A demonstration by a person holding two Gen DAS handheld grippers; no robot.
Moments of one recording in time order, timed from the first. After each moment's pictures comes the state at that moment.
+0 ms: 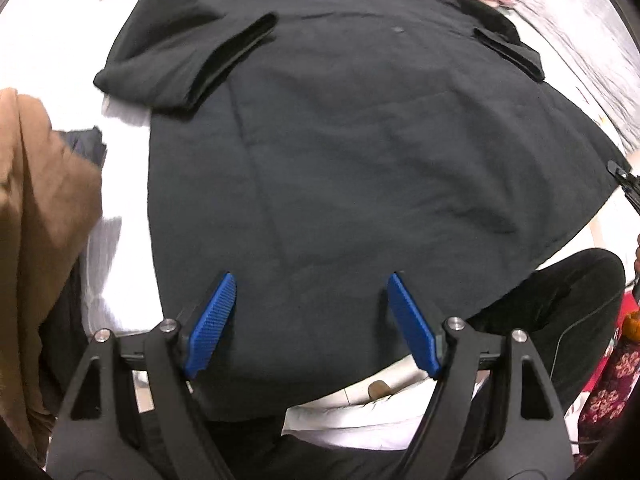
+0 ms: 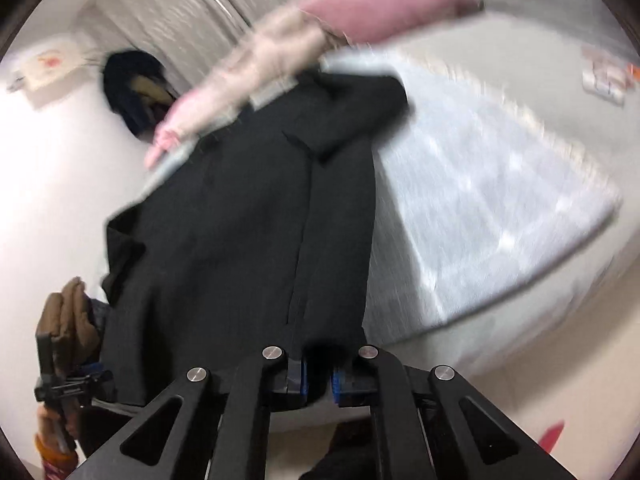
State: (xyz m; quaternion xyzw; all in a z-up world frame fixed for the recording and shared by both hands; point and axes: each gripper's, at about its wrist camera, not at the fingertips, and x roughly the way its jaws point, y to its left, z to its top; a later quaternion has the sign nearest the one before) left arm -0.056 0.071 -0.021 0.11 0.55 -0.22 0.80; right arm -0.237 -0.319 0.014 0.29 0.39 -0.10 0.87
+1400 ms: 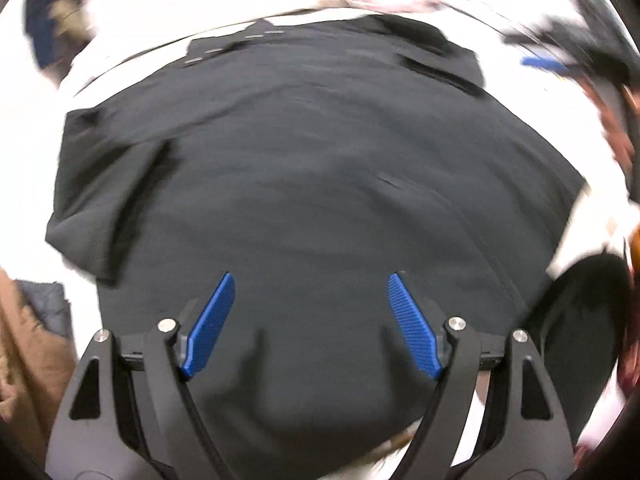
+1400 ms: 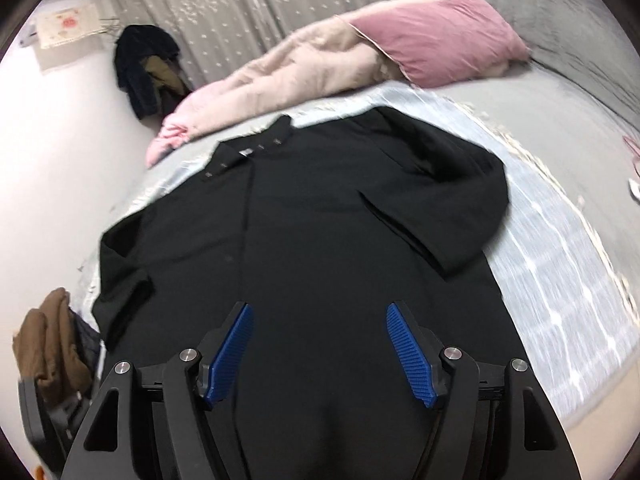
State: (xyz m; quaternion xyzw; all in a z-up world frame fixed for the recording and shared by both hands) left arm -0.026 -0.008 0.002 0.17 0.46 -0.28 0.83; right arm -0.059 -0.243 0.074 0.20 0.40 -0.07 0.89
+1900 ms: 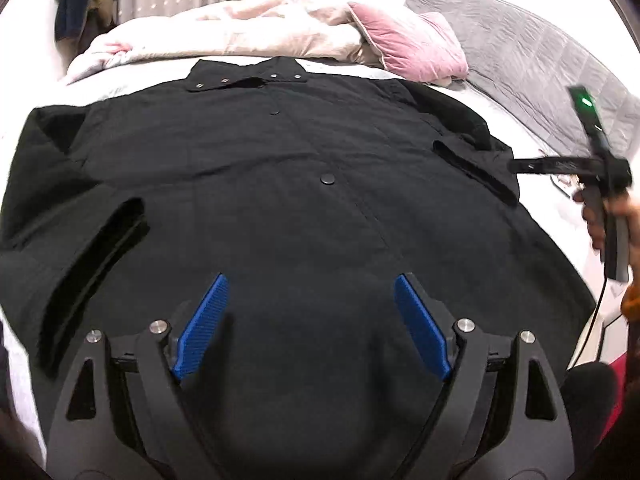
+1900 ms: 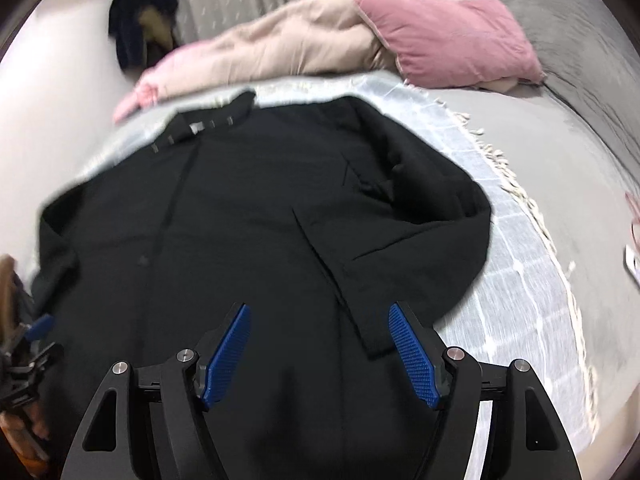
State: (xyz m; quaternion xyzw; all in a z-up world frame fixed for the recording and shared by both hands) left arm 0.045 -0.045 -0.029 0.05 0.40 -0.30 0.86; right arm 0.023 -0.310 0.017 0.08 0.49 -0.15 0.85
